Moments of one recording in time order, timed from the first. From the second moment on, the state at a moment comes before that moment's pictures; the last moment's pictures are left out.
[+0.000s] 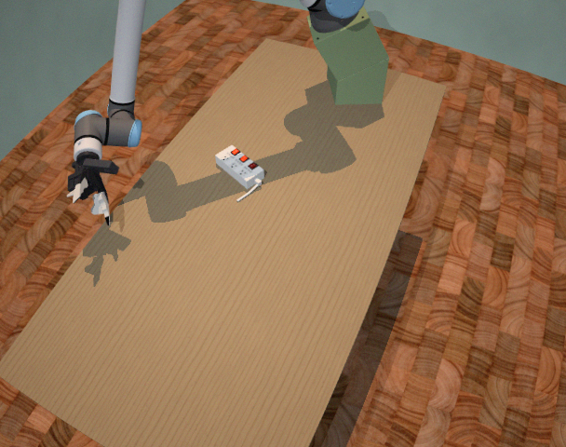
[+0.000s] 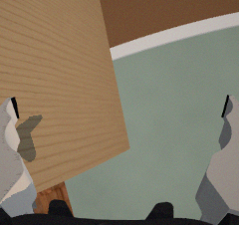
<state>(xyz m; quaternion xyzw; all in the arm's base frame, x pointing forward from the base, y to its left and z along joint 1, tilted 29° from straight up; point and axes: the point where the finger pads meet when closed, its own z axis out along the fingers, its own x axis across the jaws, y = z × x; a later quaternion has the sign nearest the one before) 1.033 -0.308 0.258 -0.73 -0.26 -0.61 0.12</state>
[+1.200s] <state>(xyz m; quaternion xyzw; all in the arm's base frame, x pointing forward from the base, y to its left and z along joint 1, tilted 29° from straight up) 0.771 -0.234 0.097 -0.82 0.24 -0.51 0.08</state>
